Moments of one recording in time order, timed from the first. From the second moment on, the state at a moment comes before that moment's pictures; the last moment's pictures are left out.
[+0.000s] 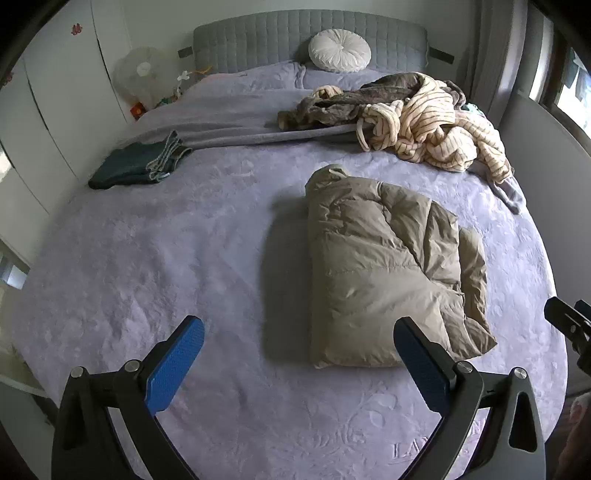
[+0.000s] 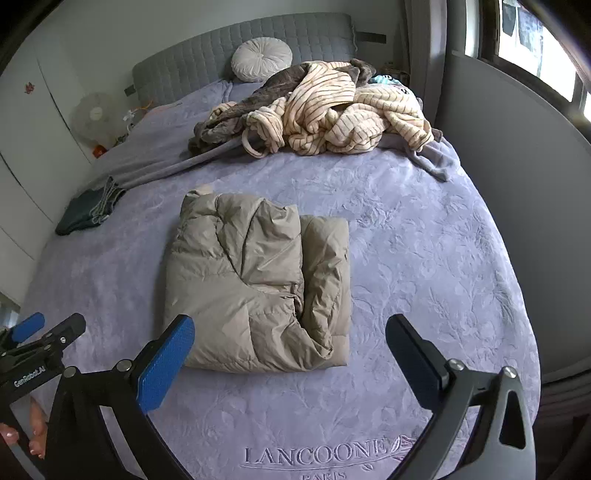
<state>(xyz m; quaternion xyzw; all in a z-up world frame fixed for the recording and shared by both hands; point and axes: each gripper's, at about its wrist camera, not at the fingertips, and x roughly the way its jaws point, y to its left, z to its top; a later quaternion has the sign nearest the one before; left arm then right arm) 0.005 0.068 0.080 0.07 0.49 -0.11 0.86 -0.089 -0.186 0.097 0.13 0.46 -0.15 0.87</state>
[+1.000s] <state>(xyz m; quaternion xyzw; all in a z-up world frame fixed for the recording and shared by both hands) -0.009 0.074 0.088 0.07 0.48 -0.11 0.87 -0.093 -0.178 0.104 0.13 0.46 -0.15 0.87</state>
